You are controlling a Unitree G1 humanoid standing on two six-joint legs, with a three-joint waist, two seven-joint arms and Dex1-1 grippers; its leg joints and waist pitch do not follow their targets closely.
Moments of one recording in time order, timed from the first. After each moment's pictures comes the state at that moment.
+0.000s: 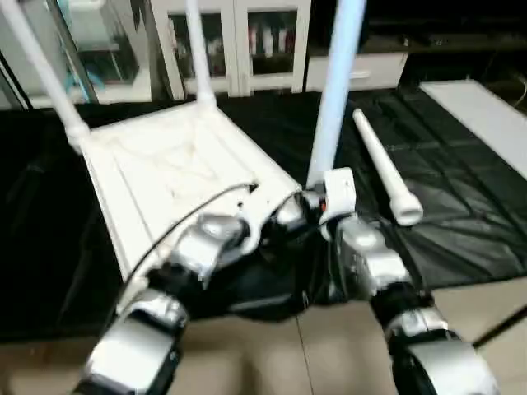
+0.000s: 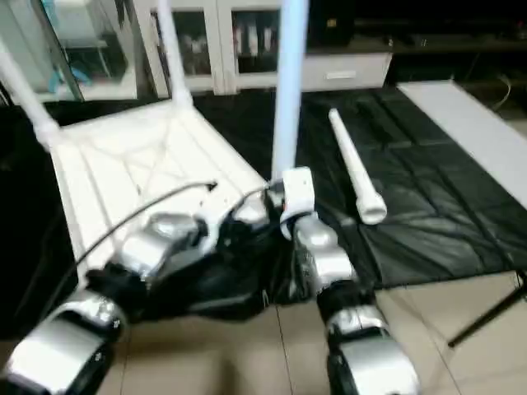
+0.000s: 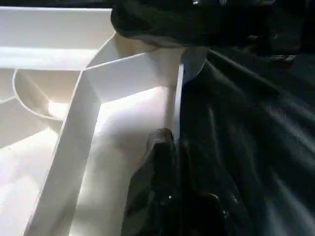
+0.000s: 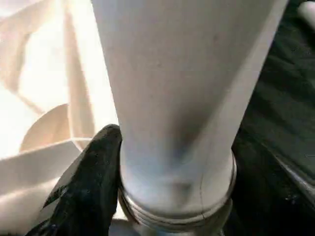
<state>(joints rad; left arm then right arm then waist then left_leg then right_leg) -0.78 0.07 -0.27 0.86 0.04 0.30 -0.58 -0.71 -0.01 0.00 0.93 0.10 0.06 0.02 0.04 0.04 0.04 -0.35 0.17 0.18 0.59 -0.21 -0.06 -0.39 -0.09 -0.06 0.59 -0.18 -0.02</state>
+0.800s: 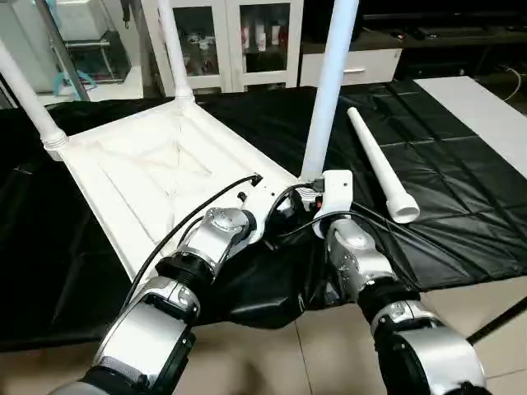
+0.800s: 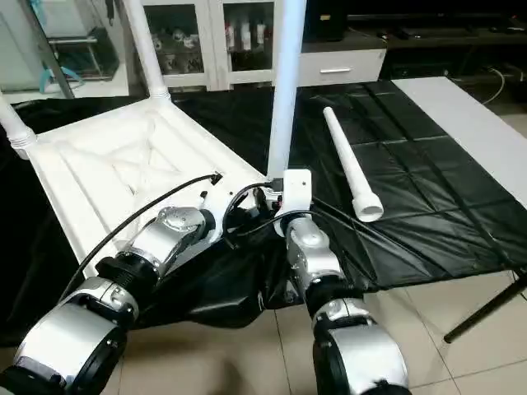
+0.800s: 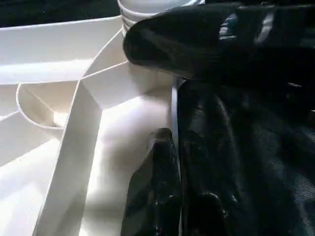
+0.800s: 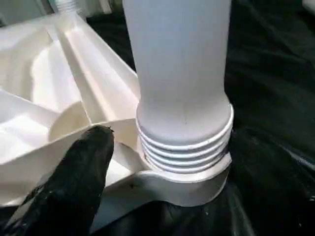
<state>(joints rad) -0.83 0.06 -0.25 0.96 0.08 0.21 -0.49 -0.71 0.02 -0.07 1.01 0.15 -0.11 0.15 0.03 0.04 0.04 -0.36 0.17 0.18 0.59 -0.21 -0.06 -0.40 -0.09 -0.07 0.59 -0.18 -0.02</state>
